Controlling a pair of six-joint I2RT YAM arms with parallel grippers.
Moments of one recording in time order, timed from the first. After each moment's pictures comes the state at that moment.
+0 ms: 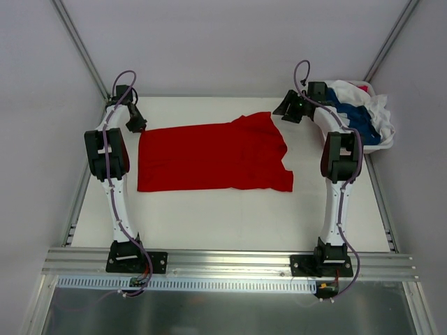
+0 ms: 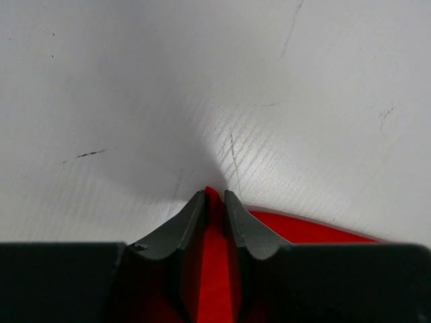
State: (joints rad) left arm 0.14 2.36 1.95 -0.61 -0.03 -0.43; right arm 0.03 2.36 1.96 -0.37 -0.48 0.44
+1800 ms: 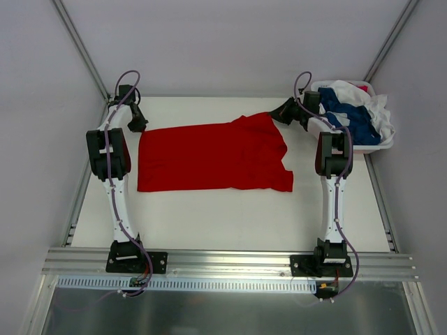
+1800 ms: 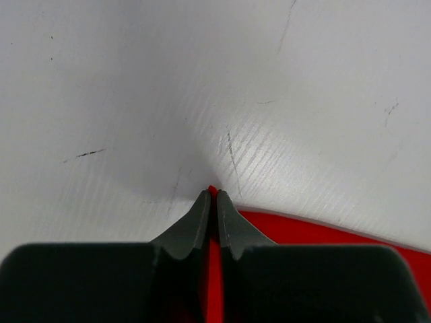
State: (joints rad) left arm 0.13 2.36 1.95 -0.61 -0.07 -0.40; right arm 0.02 2.59 2.03 0.01 -0.72 0.85
